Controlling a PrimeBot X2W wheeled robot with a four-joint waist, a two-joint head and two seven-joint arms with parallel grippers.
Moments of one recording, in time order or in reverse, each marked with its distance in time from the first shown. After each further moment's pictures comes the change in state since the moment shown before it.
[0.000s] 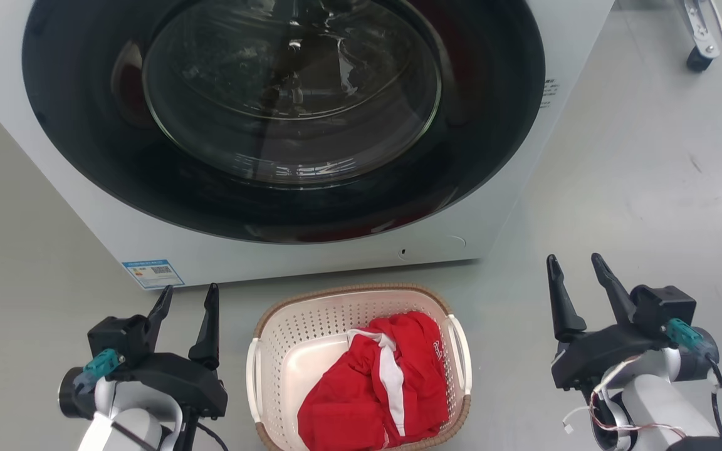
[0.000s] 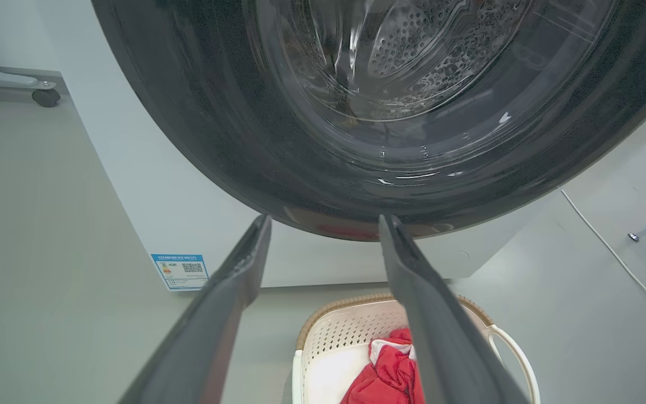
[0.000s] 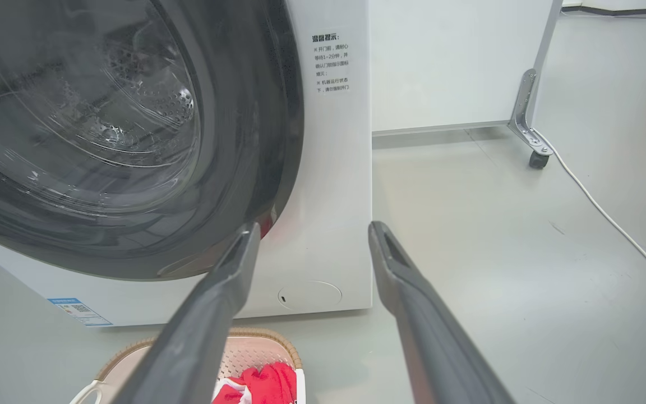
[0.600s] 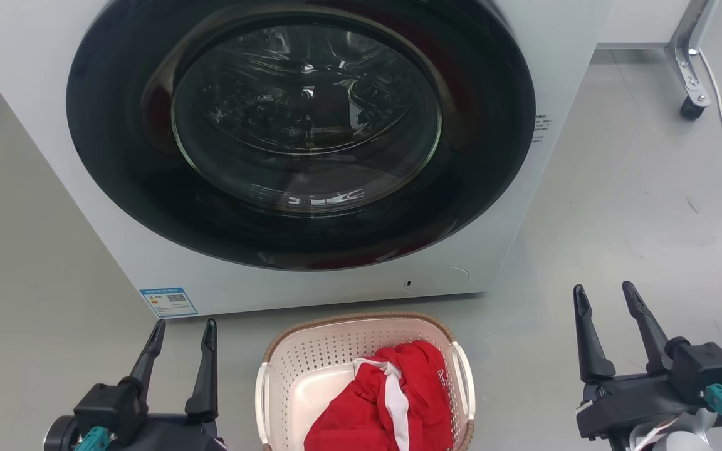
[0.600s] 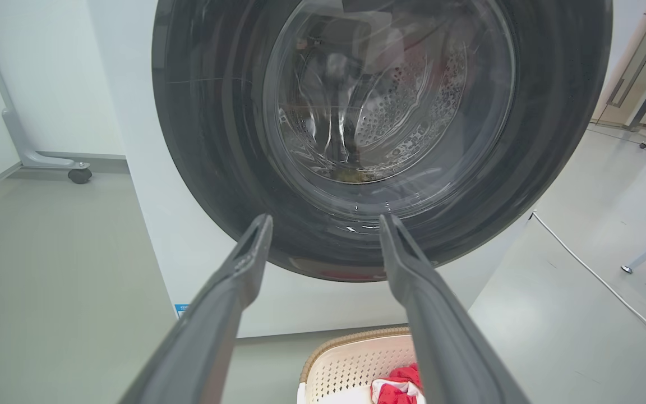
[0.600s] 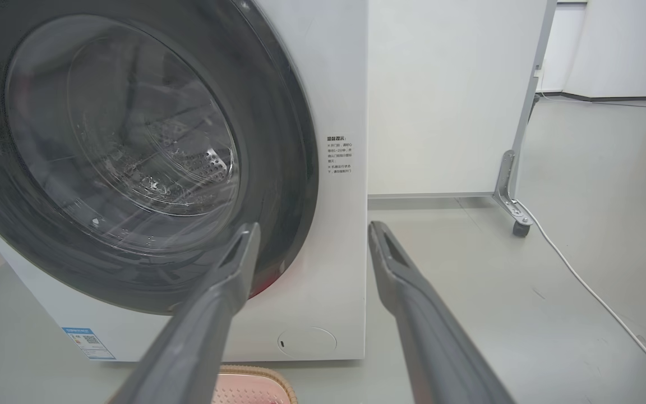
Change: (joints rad) left arm 0.291 0.036 0.068 -0.429 0.127 0.087 0.000; right arm 0.269 -0.045 -0.092 -0.374 -0.113 -0.049 0.000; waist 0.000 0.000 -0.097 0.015
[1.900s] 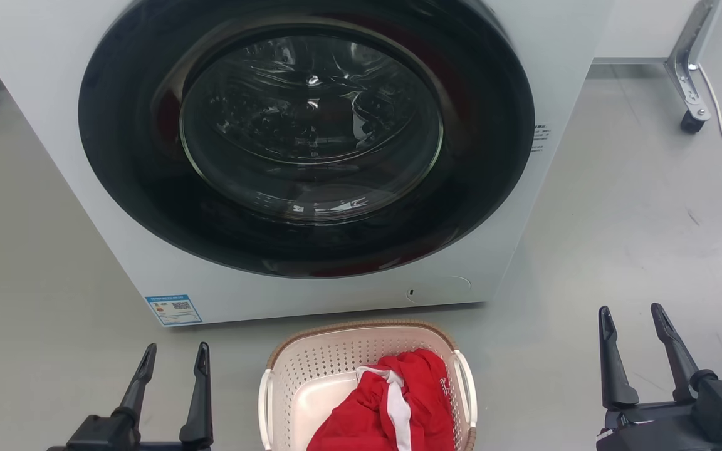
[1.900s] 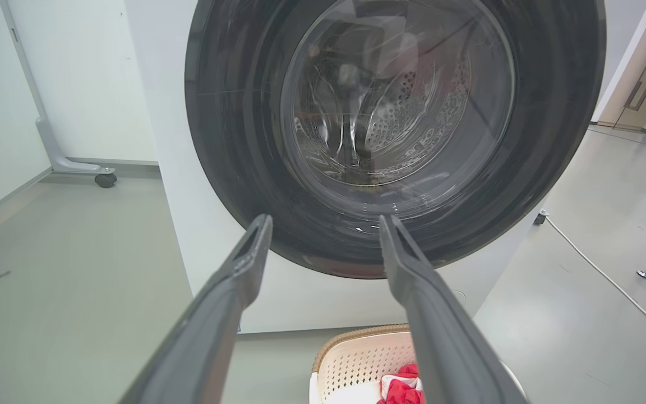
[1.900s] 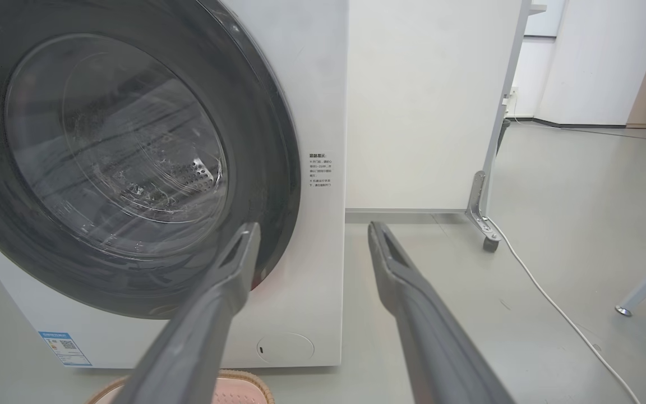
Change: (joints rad) left arm 0.128 -0.014 0.054 -0.129 0.063 0.026 0.025; right arm 0.155 0.020 -0.108 -0.163 -0.106 -0.010 0.020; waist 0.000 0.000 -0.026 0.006
